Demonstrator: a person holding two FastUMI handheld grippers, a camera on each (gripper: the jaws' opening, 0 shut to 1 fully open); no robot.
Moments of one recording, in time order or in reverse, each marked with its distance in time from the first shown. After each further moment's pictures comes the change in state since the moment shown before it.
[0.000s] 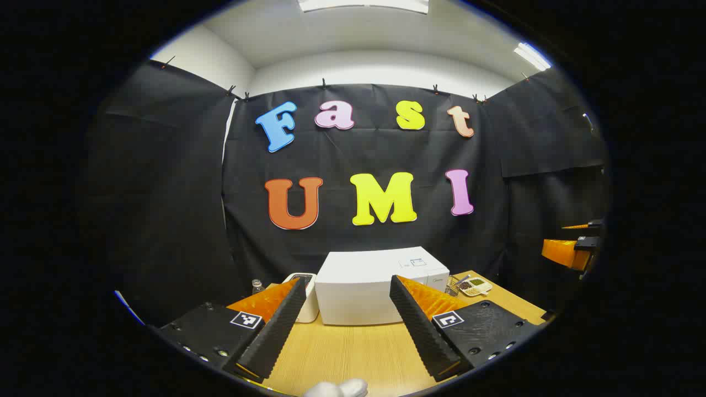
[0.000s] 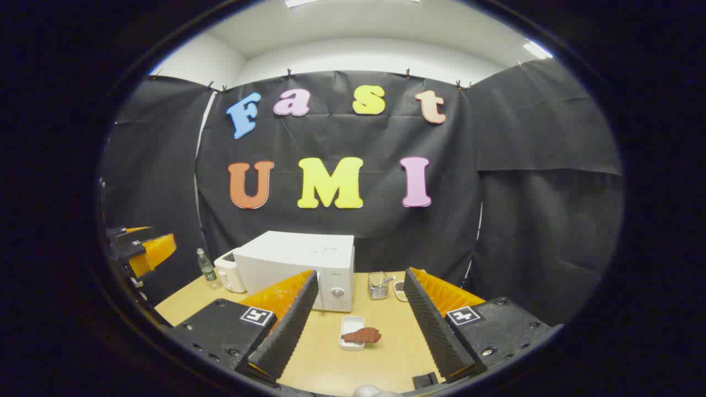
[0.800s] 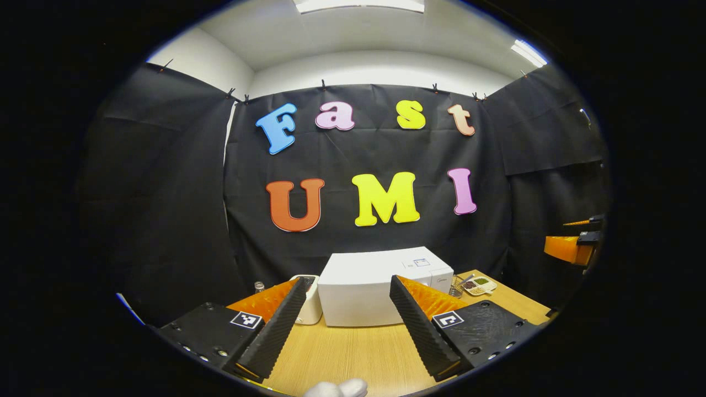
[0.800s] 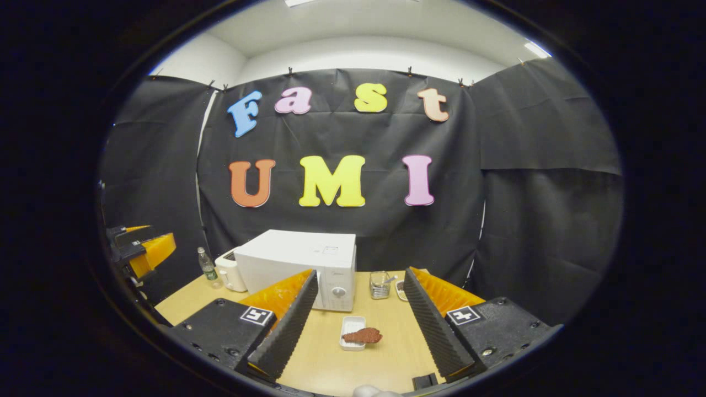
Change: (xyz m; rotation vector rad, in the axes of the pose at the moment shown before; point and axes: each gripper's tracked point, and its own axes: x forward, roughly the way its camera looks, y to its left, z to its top) left arm 0.012 -0.002 -0.011 0.016 -0.002 0.015; right arm 0.010 -0.003 -0.001 0.003 0.007 0.013
